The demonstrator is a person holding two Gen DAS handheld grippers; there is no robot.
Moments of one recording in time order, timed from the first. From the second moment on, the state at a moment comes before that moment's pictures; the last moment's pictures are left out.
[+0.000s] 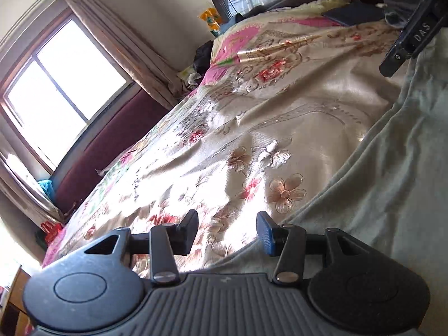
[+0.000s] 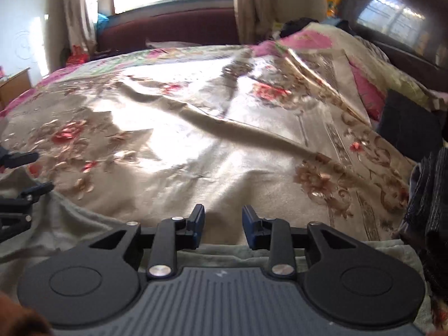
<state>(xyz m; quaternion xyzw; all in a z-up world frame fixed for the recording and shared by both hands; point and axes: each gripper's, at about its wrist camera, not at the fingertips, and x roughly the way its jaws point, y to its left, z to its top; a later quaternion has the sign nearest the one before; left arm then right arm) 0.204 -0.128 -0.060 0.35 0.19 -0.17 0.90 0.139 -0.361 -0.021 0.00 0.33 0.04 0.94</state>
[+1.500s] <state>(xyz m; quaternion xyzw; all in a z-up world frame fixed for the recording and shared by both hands) 0.100 0.127 -0.039 0.22 0.27 -0.08 0.93 0.300 -0.109 -0.039 0.04 0.51 0.43 0.74</state>
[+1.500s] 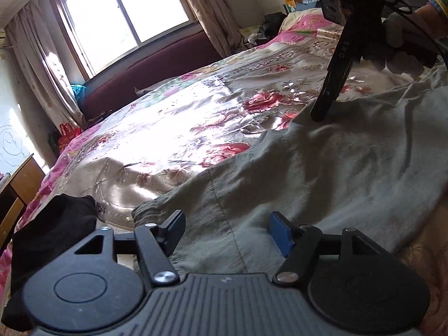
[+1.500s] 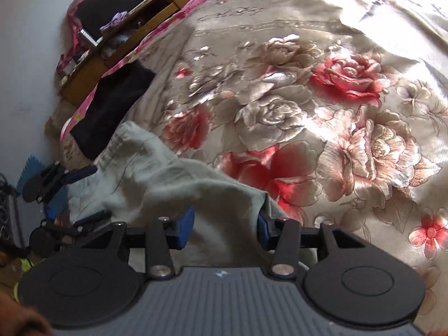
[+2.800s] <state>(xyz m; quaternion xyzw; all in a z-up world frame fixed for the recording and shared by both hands) 0.070 -0.101 -0.024 0.31 0.22 -0.25 0.89 0.001 -0.473 -0.048 0.39 0.27 -0.16 0.87</state>
